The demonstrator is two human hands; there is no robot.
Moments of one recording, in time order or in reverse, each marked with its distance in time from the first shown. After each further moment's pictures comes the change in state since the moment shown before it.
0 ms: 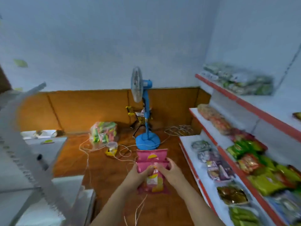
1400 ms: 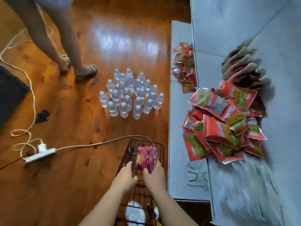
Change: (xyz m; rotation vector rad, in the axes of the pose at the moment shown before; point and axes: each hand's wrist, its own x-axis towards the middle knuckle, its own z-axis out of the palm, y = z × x) left_hand -0.321 -0.701 -0.417 -0.409 1.141 -0.892; right_hand -0.207 0.467 0.794 -1.287 -1.318 -0.172
